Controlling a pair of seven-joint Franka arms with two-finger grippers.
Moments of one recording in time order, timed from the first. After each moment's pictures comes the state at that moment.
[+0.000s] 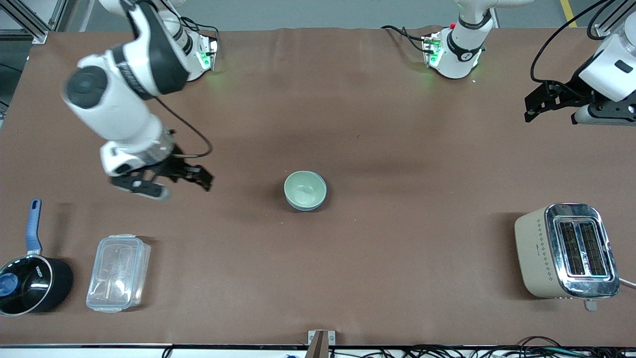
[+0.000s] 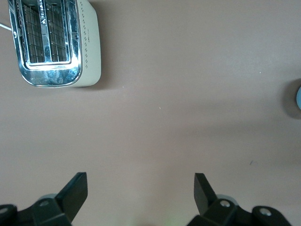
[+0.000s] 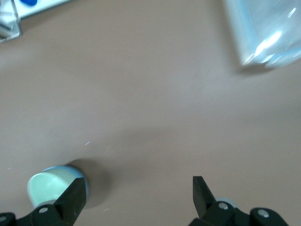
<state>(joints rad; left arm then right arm) -0.05 -0.08 -0.08 -1.62 0.00 1.56 -0.04 0.13 0.14 0.15 -1.78 0.00 2.06 0.53</state>
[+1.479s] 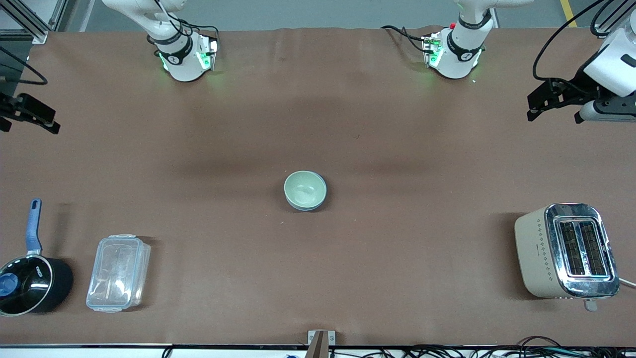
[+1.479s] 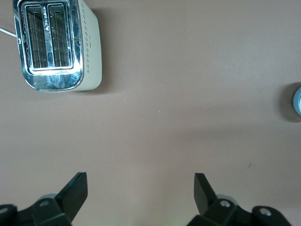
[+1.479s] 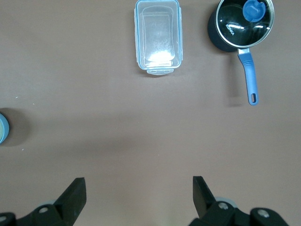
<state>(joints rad) -0.05 -0.08 -0.08 -1.60 0.00 1.56 -0.04 -0.05 0.04 0.02 -1.43 -0.04 1.47 0.01</state>
